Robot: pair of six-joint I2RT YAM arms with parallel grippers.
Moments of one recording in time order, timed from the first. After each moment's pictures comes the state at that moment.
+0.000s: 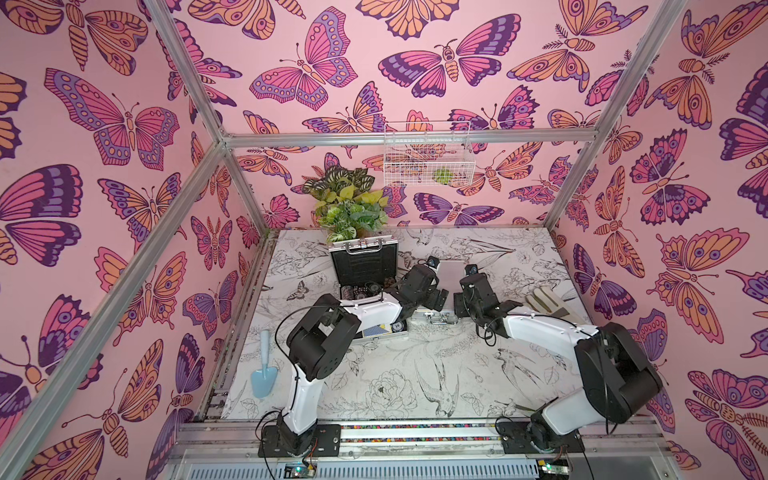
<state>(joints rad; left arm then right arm) -0.76 2.00 1.29 0.05 -0.10 -0.17 0.52 1.56 0.83 -0.12 0.33 0.34</state>
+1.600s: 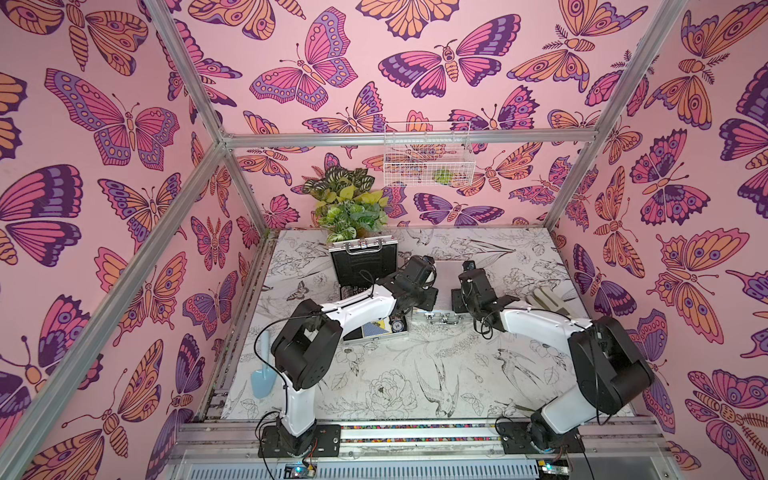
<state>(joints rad) -0.75 1.91 1.37 -0.31 0.07 -0.33 0.50 1.59 0.87 -0.13 0.29 0.33</state>
